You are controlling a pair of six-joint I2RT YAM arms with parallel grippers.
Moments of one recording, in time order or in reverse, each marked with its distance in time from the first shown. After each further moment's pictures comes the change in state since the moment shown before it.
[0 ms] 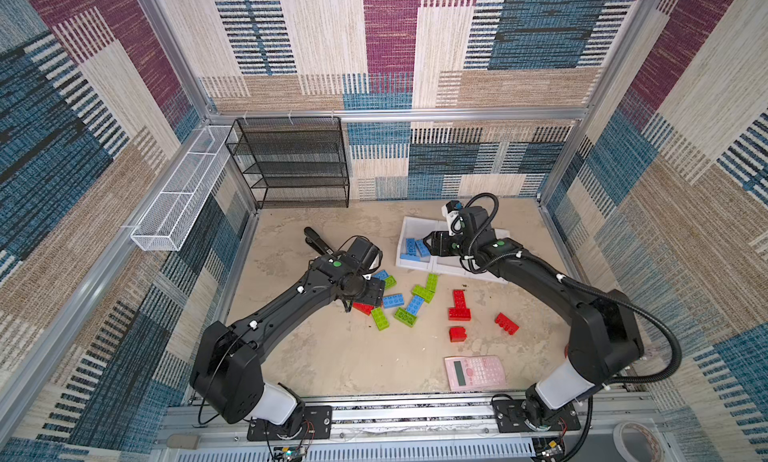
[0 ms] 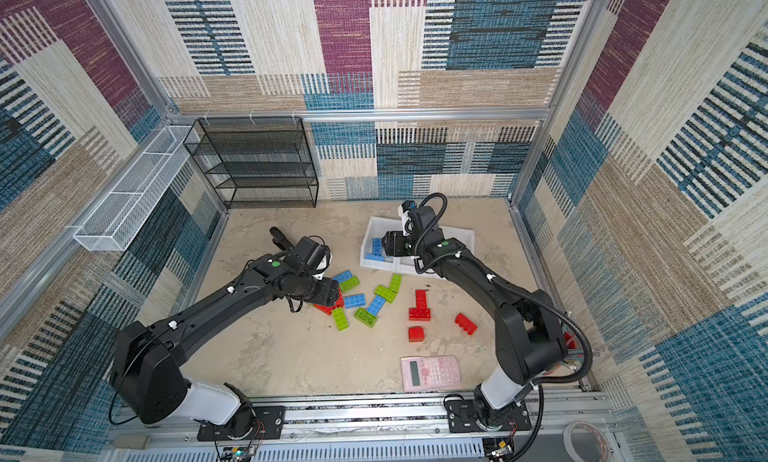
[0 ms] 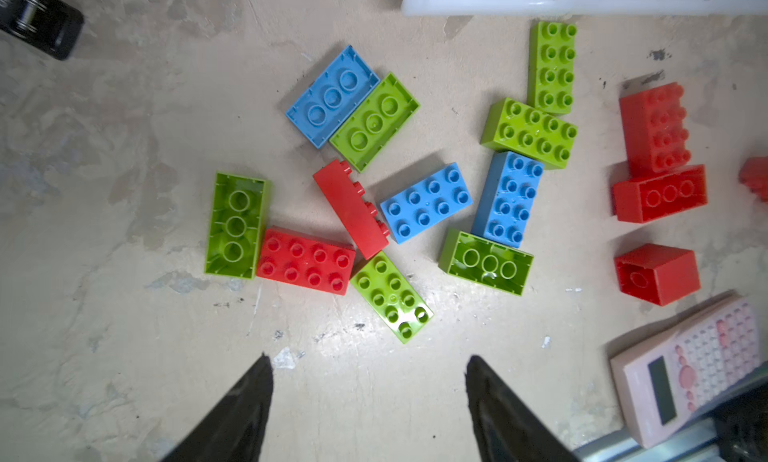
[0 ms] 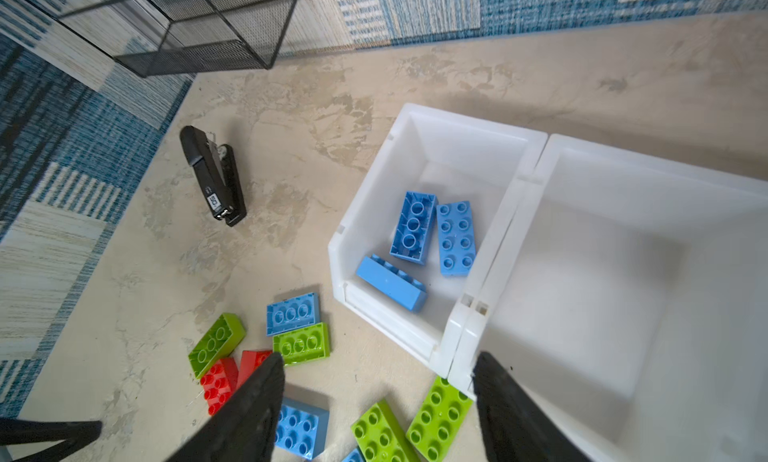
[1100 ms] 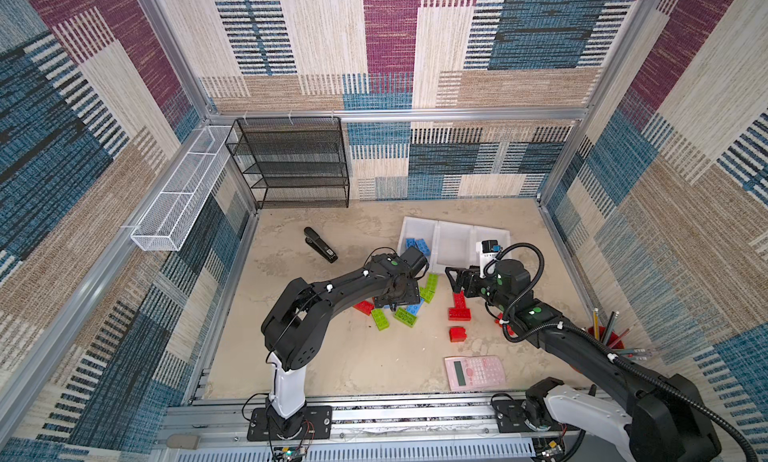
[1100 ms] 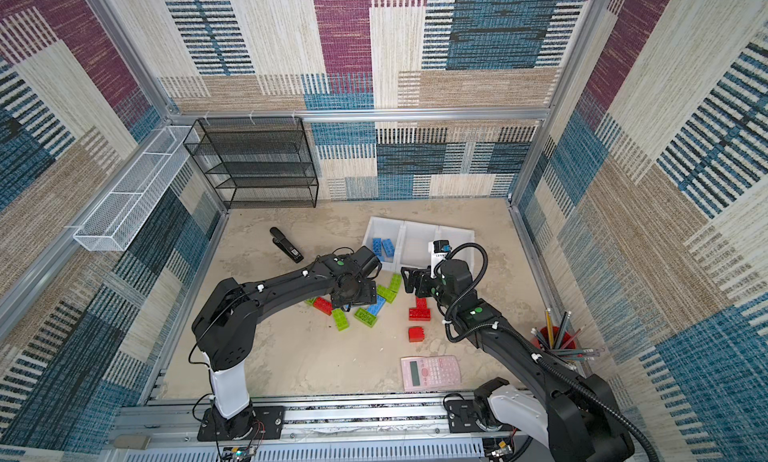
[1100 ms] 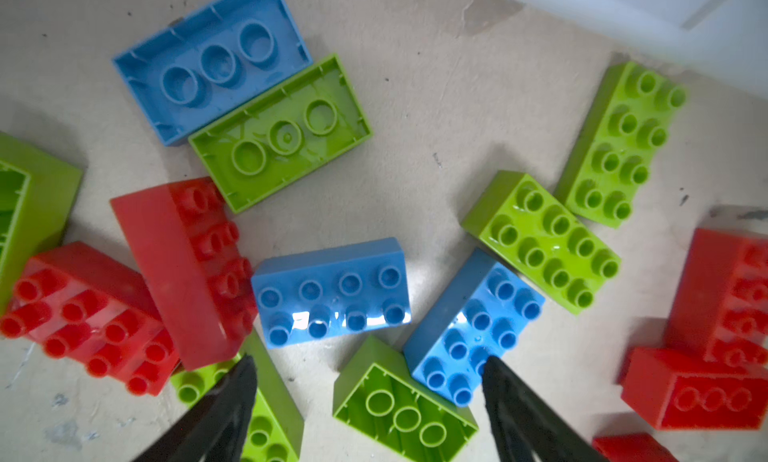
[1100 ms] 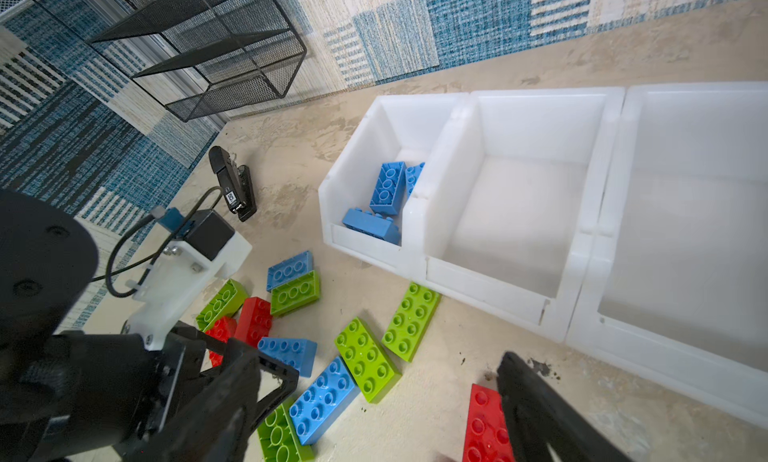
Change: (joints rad) left arm -0.180 0.422 0.220 0.051 -0.135 -0.475; right arm -0.002 -0.475 -0.596 0.322 0.070 0.076
